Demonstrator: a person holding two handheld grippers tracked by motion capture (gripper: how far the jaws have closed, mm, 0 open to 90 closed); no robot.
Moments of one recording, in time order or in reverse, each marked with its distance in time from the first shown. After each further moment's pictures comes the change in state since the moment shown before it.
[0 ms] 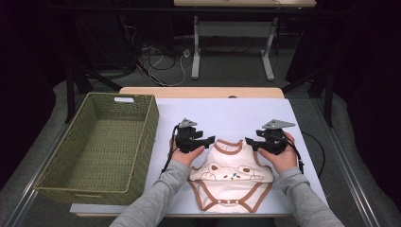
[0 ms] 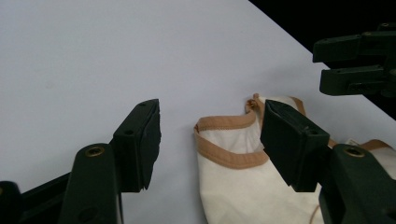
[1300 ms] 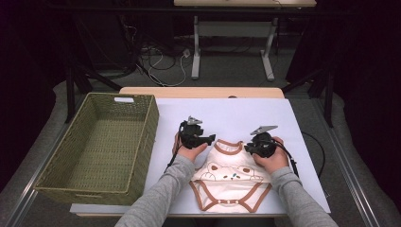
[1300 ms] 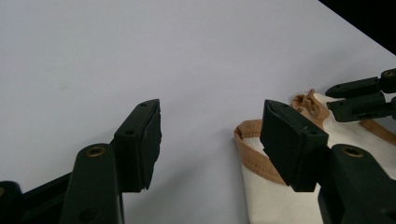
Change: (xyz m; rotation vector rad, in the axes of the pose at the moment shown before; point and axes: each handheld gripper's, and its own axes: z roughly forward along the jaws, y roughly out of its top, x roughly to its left) left arm 0.014 0.001 0.030 0.073 0.076 0.052; right arm 0.004 -0.022 0.040 0.237 -0.007 -0.053
